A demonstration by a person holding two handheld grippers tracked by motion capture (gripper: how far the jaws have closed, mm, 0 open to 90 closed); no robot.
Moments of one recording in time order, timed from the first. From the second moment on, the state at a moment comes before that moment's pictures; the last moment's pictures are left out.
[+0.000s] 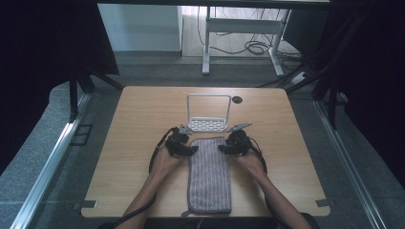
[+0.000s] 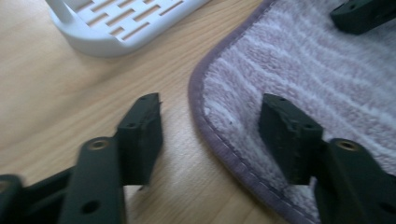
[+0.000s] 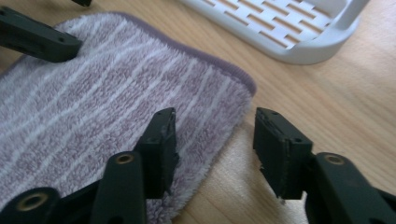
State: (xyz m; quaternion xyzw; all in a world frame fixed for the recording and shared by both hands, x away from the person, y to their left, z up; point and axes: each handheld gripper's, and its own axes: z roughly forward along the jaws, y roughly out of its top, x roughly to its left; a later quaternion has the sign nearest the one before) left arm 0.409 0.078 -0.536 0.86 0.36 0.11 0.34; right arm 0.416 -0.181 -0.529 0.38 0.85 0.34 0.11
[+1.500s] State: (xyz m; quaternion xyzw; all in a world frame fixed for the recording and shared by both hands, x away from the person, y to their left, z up) left arm 0.399 0.083 -0.379 0.82 0.30 0.19 0.46; right arm 0.401 -0.197 -0.383 0.28 0.82 0.46 0.19
